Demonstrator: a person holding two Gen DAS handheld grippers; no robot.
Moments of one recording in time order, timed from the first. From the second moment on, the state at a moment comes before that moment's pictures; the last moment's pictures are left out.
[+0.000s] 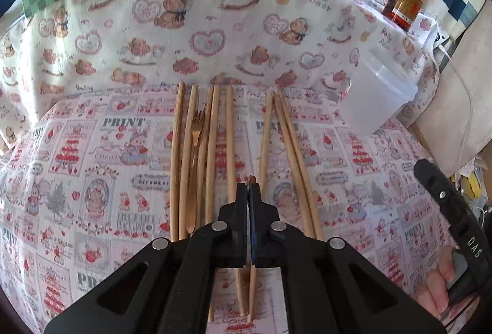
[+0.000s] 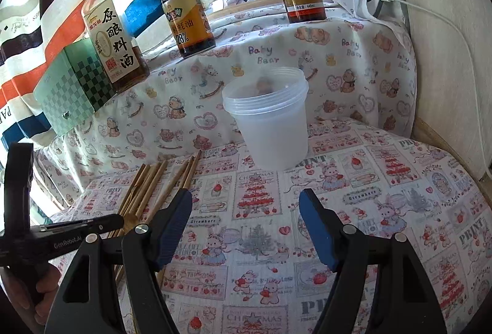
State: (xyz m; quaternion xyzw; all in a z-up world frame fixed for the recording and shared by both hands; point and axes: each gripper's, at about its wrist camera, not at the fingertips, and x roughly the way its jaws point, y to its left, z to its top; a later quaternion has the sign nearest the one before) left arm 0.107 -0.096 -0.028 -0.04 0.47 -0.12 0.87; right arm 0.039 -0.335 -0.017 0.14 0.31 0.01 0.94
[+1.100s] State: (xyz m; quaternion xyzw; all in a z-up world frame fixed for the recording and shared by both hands) left arm 0.108 -0.085 -0.054 -0.09 0.46 -0.14 0.87; right arm 0.037 -0.318 -0.020 0.11 0.32 0.02 0.94
